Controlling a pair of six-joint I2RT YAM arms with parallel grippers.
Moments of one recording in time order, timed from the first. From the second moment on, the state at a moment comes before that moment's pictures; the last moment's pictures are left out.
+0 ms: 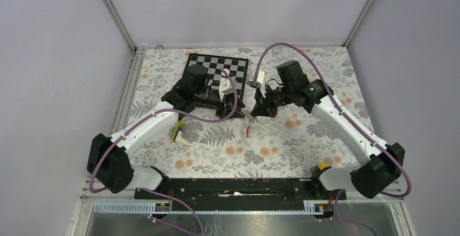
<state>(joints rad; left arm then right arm) -0.59 1.36 1.08 -0.16 1.01 0.32 0.55 1.33 1.27 -0.78 -0.74 -0.45</state>
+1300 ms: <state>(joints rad) -0.57 1.42 0.88 0.46 1.05 -0.24 0.55 1.18 1.19 -0.64 -0.67 -0.41</state>
